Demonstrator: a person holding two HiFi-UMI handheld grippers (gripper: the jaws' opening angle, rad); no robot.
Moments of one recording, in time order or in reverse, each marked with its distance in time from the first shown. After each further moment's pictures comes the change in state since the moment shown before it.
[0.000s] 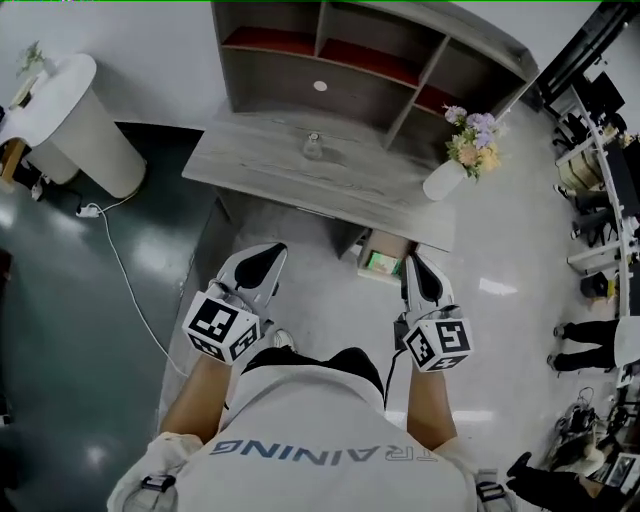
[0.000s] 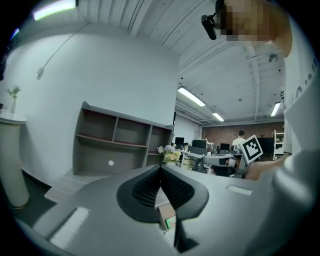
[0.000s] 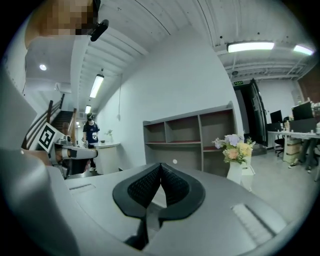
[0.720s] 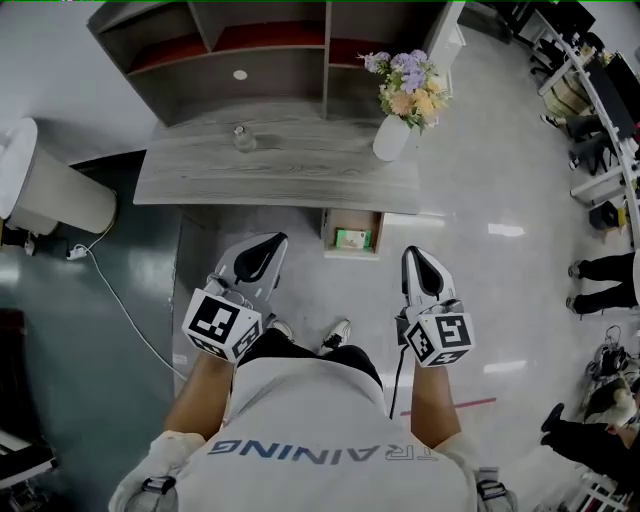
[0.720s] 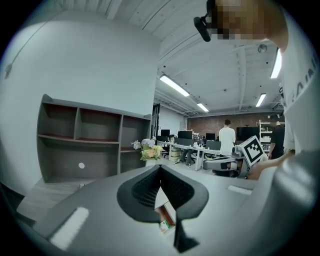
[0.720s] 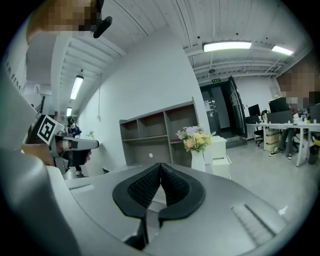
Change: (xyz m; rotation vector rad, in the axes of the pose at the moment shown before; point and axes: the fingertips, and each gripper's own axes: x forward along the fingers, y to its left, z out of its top) left arm 0.133 -0.122 -0.014 0.108 0.077 -0.161; right arm -0.078 -0.152 -0.045 0.104 0.022 -0.178
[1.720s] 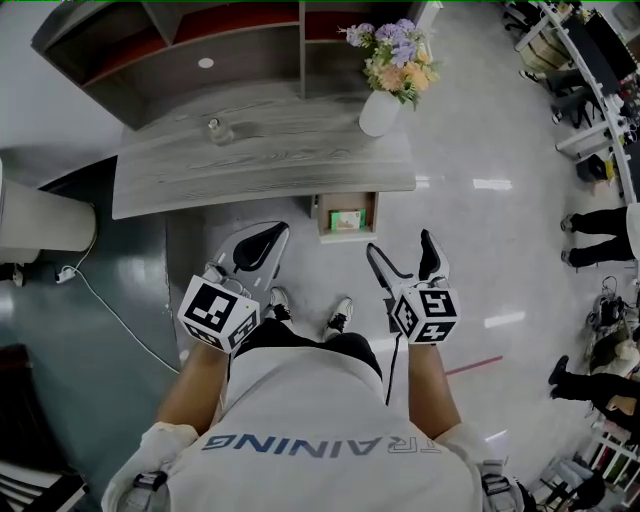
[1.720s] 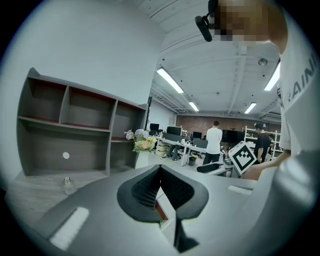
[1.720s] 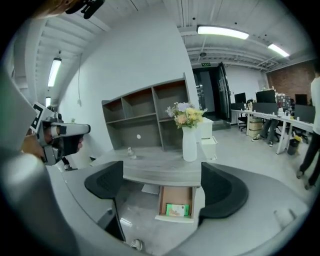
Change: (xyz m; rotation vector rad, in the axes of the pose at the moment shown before) left arm 0.037 0.028 -0.027 -0.052 0.079 -0.179; right arm 0.040 -0.004 -0.065 0.054 0.229 -0.184
